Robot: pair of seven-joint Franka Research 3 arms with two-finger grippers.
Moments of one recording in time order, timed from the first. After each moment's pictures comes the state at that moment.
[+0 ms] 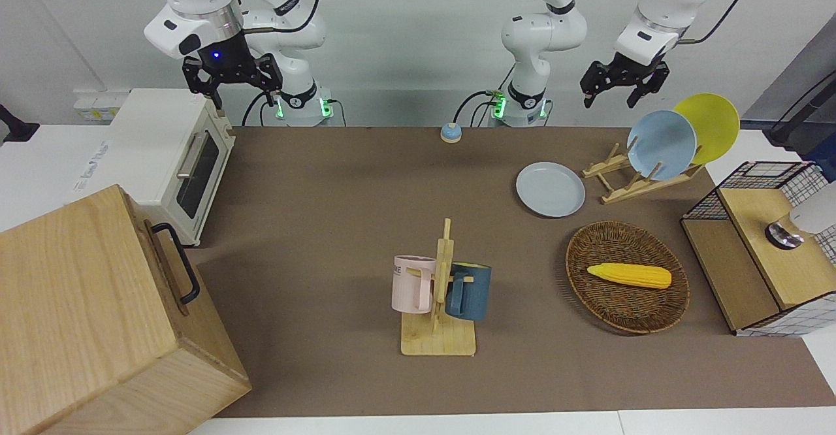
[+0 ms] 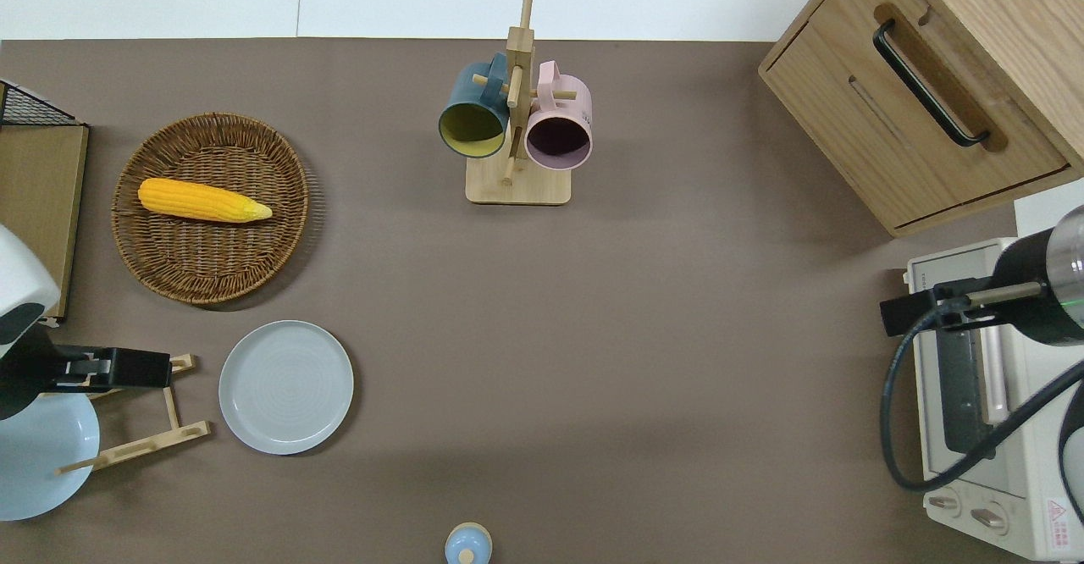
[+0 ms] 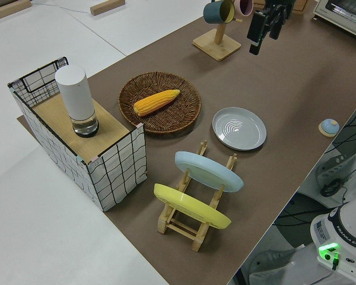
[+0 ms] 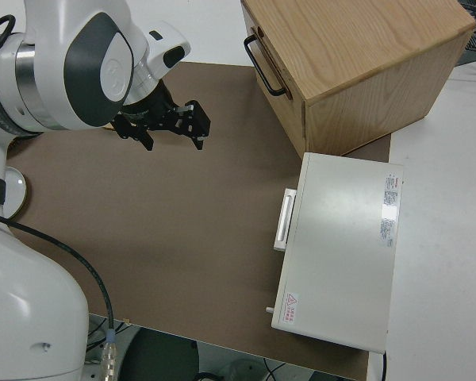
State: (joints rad) left arm 0.06 -0.24 -0.09 -1.83 -0.03 1.51 0.01; right arm -0.03 -0.06 0.14 -1.54 -0.03 1.40 0.01
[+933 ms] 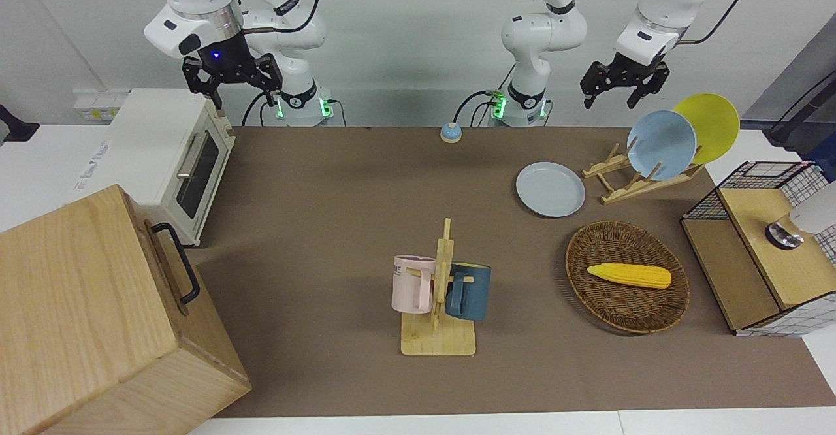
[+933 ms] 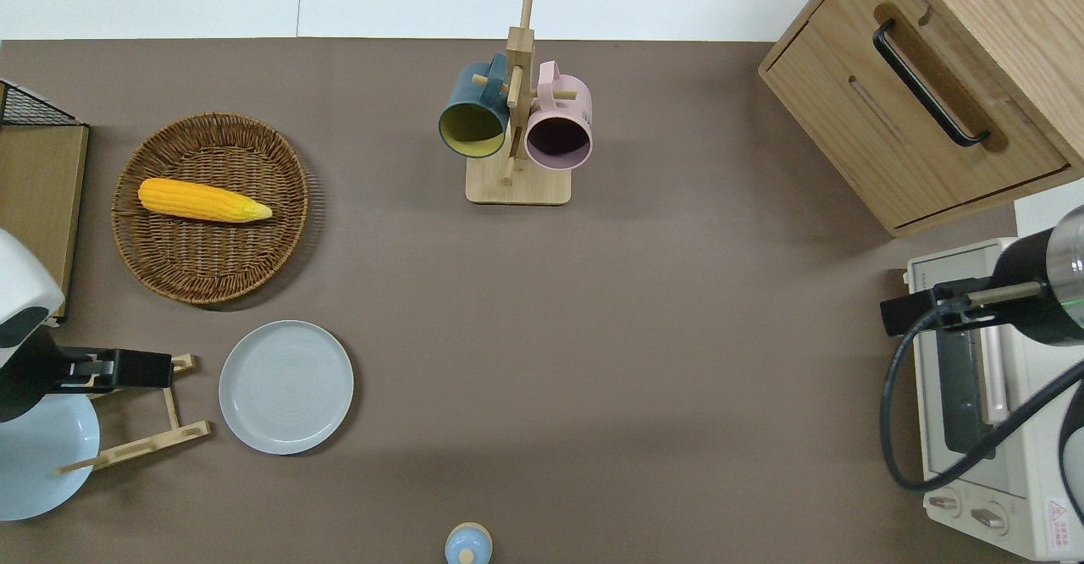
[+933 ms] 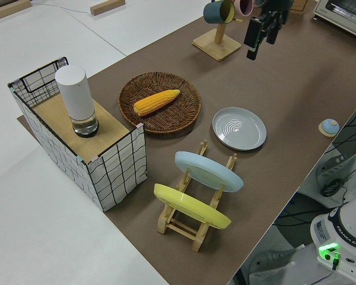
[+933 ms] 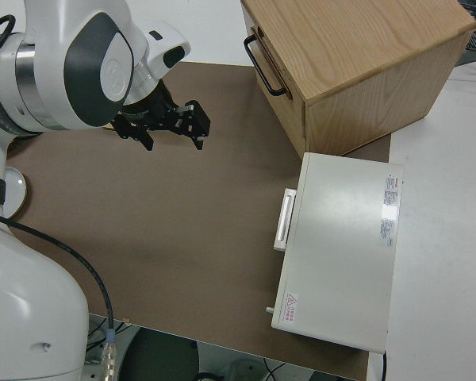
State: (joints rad) left arm 0.06 -0.22 -0.09 -1.86 -0.02 1.54 0.00; right arm -0.03 -0.06 0.14 -1.54 -0.03 1.40 0.01
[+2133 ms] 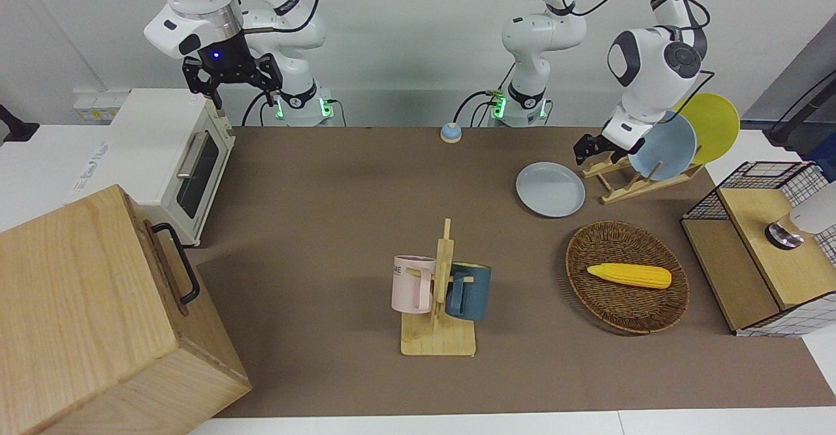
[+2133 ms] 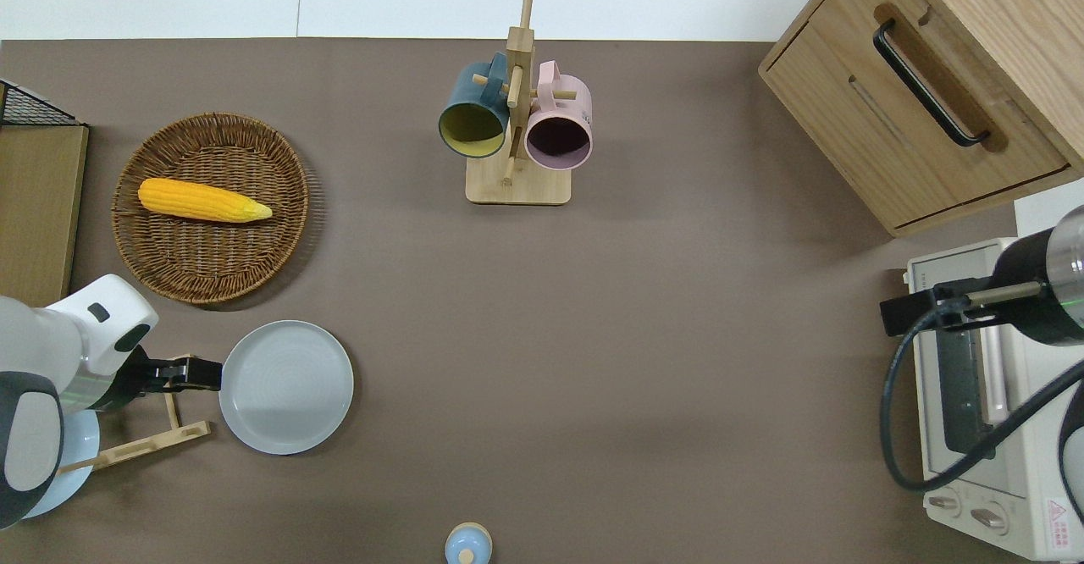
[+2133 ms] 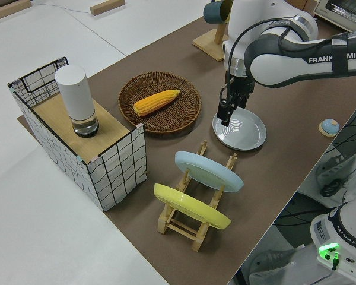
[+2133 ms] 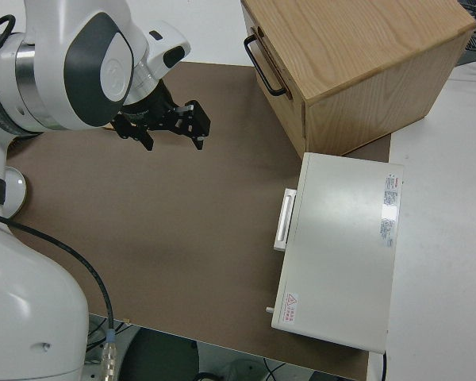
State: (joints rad) left arm 0.13 -0.17 -0.05 -2.29 -0.02 1.98 0.07; right arm -0.03 -0.06 0.14 -1.54 -0.03 1.40 0.01
